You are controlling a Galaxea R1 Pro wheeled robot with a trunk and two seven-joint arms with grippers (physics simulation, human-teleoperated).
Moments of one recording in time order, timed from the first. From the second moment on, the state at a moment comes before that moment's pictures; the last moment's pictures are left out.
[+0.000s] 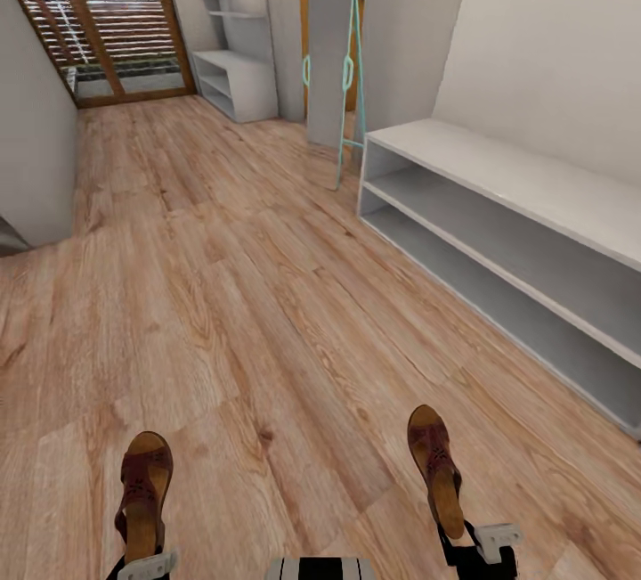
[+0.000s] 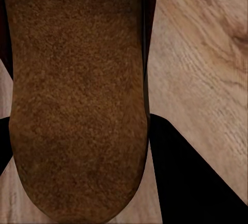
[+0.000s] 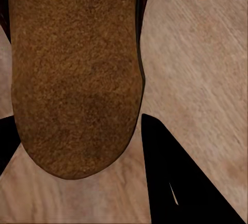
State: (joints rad) left arm -0.07 0.01 0.27 -0.63 -0.04 -0.52 -0.02; right arm -0.23 -0.01 -0.50 -0.51 0.42 -0.48 0.25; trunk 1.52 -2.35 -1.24
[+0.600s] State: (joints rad) left arm -0.07 0.01 0.27 -0.63 -0.04 -0.52 -0.02; right arm -0.23 -0.01 -0.50 -0.51 0.42 -0.48 0.25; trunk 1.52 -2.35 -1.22
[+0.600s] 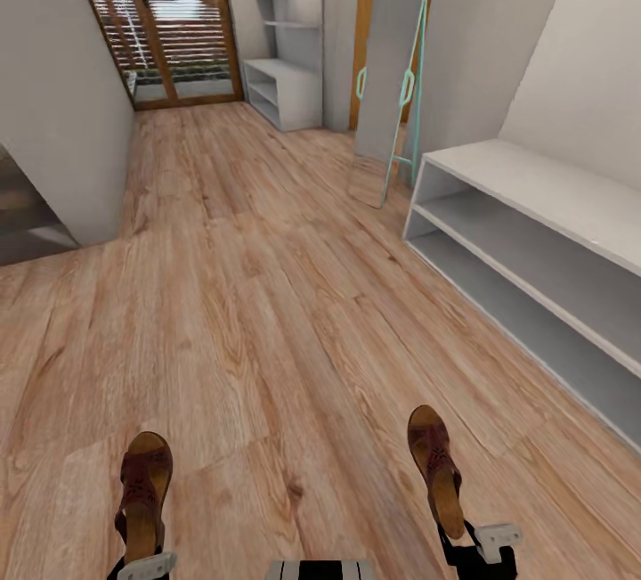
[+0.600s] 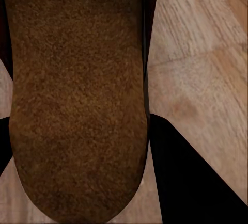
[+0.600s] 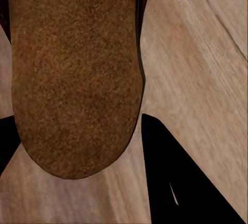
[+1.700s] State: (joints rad) left arm -0.07 0.01 0.27 -0.63 -0.04 -0.52 -0.02; right arm -0.23 -0.01 -0.50 -0.51 0.42 -0.48 0.25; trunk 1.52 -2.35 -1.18
